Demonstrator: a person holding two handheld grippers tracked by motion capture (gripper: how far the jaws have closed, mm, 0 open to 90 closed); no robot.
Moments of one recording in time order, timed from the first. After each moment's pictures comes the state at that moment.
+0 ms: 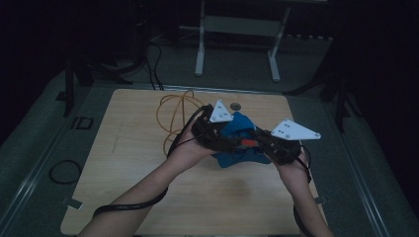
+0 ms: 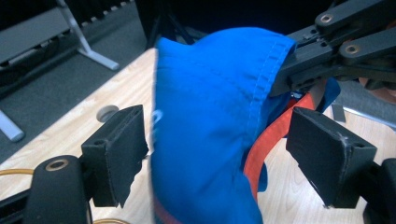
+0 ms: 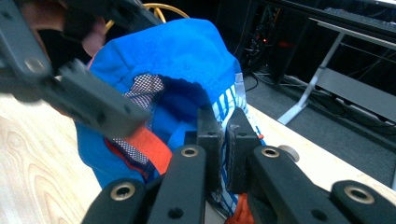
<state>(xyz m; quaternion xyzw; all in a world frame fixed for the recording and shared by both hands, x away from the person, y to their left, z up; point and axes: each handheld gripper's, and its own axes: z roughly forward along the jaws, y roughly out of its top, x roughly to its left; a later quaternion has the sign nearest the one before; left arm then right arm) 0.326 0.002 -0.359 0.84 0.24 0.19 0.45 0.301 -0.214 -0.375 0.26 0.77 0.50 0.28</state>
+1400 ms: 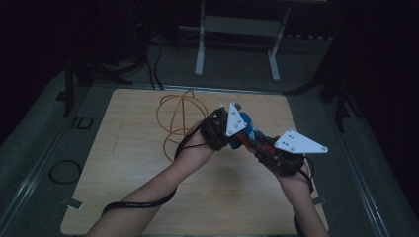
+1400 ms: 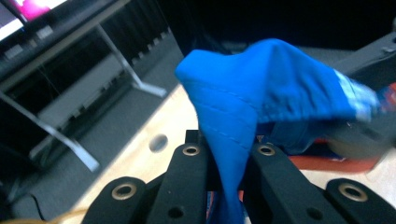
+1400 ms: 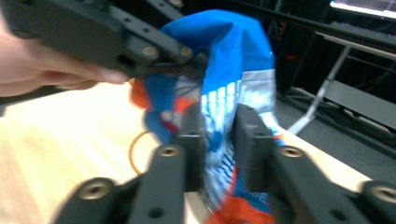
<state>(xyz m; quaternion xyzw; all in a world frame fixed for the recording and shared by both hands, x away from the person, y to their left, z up) 0.308 -0.015 -0.347 0.82 0.17 0.34 0.44 0.267 -0.214 -0.370 0.24 0.76 0.53 0.28</state>
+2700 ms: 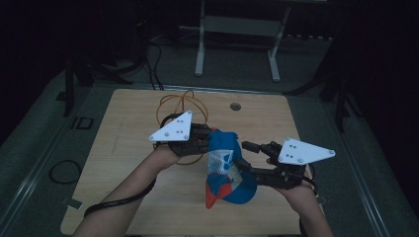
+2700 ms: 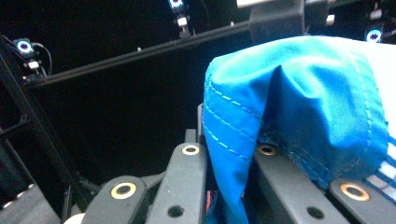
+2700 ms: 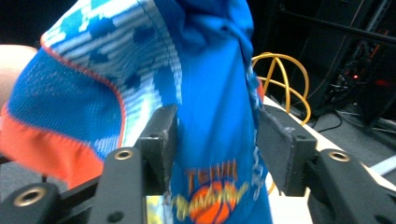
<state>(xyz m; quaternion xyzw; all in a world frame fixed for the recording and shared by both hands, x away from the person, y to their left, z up) 0.307 0.063 -0.365 0.71 -0.08 0.14 0.69 0.242 -0.206 -0.352 0.14 0.79 0.57 0.18</state>
